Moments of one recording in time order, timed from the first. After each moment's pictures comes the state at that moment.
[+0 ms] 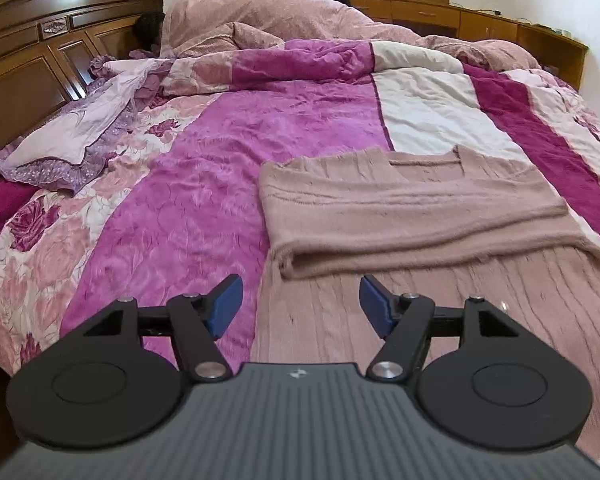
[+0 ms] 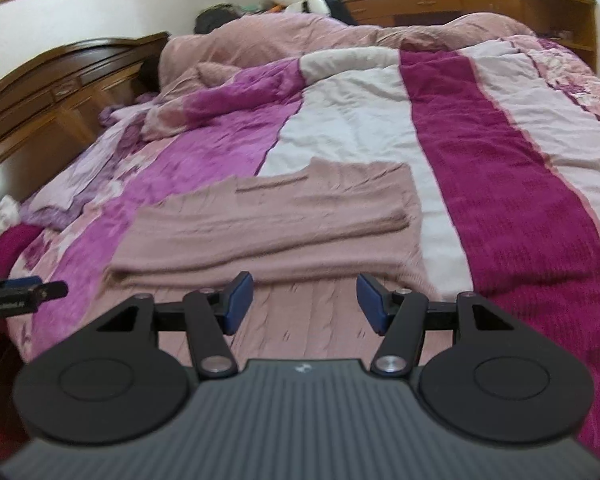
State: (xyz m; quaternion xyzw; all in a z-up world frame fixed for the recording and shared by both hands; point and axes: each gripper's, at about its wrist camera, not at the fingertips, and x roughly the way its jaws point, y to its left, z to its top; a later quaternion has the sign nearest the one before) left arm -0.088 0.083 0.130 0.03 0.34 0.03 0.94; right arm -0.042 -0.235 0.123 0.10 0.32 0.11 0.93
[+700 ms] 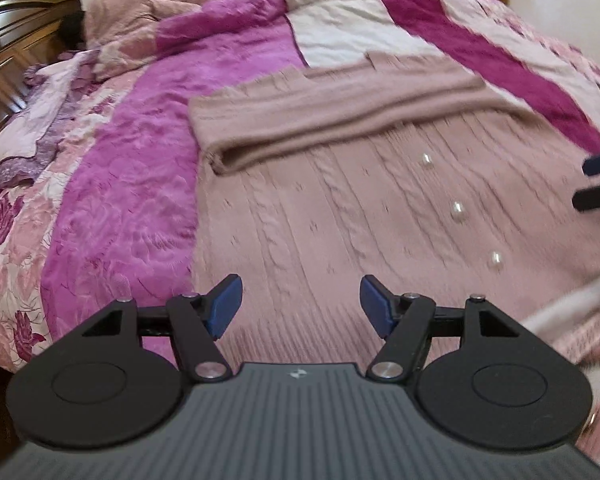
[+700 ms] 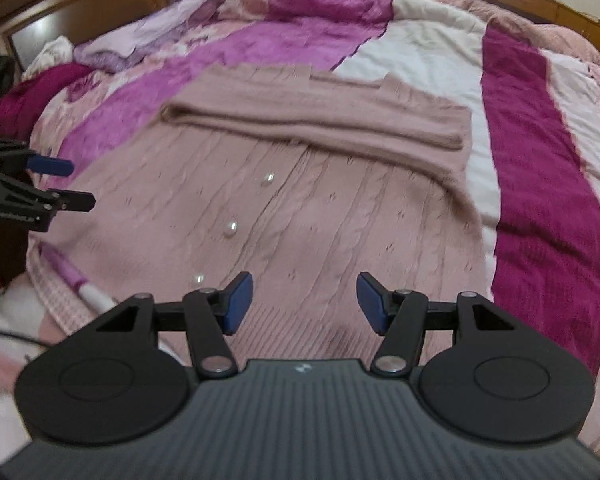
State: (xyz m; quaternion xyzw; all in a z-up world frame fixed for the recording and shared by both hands) left arm -0.165 0.054 0.091 0.12 0.41 -0.07 0.90; right arm -0.108 -0.199 0.101 -0.07 0.41 0.20 0.89
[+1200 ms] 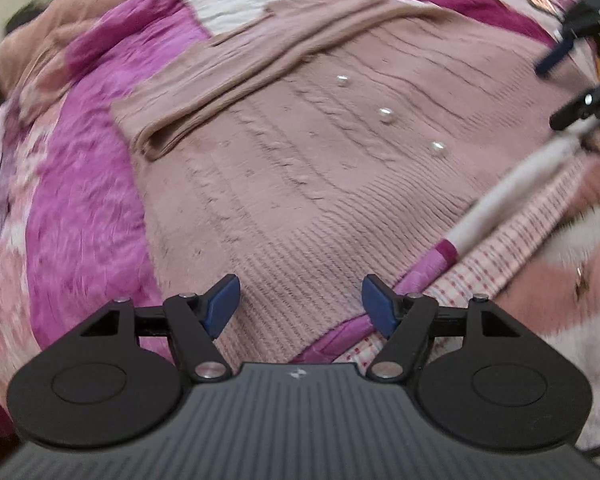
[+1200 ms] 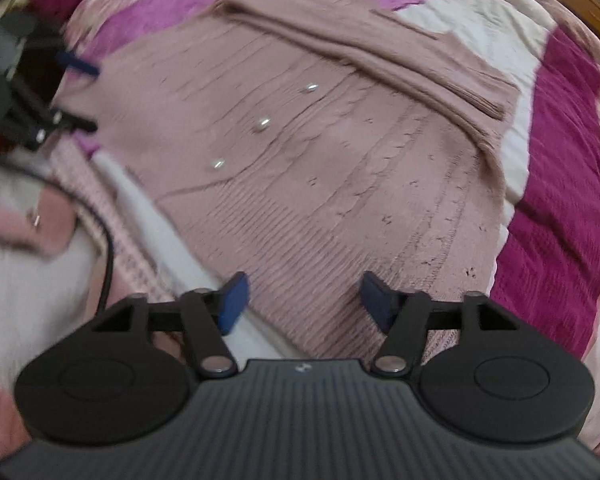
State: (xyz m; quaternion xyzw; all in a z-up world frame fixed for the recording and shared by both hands) left arm -0.189 0.042 0.075 0.26 0.44 -0.18 0.84; right arm -0.131 -0.192 0.089 -0.22 0.47 0.27 0.81
